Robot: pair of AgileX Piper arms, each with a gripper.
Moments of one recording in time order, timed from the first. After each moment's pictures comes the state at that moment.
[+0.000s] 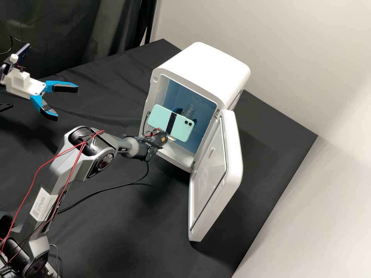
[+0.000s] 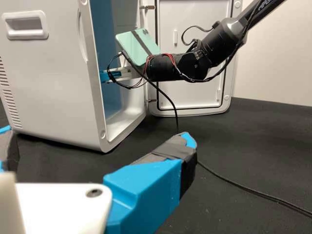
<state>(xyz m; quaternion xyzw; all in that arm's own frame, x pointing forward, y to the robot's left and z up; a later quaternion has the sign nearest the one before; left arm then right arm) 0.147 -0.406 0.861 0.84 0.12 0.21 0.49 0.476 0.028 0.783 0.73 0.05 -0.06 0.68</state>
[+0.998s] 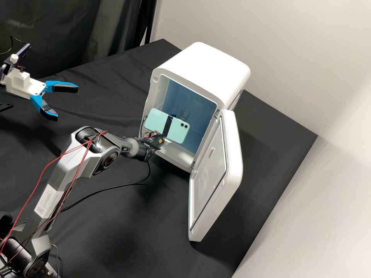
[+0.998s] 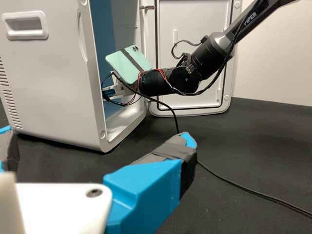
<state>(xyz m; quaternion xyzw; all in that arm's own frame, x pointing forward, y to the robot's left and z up) 0.147 -0.406 0.861 0.84 0.12 0.21 0.49 0.486 0.017 0.750 0.72 0.06 -0.10 0.69</state>
